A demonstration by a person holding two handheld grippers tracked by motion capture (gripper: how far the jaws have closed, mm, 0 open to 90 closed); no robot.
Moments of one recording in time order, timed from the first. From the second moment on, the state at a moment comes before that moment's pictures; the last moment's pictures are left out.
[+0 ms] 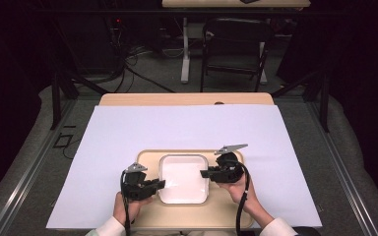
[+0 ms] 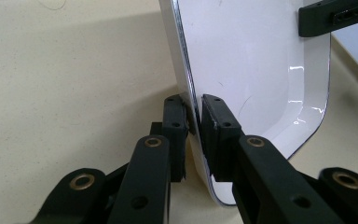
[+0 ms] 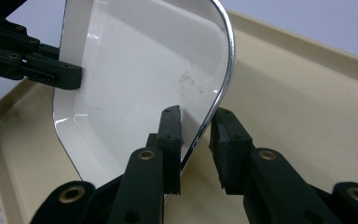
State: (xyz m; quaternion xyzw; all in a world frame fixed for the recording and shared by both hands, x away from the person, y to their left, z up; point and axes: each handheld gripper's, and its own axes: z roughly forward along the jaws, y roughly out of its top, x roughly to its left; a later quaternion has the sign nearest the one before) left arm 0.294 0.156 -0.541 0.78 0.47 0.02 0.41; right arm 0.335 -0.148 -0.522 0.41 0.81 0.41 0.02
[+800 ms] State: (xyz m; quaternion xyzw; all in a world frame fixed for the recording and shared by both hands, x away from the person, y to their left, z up) left arm 0.299 0.152 -0.549 0.78 0.49 0.00 0.40; right arm 0.337 -0.145 -0.532 0.42 0.82 0.38 0.02
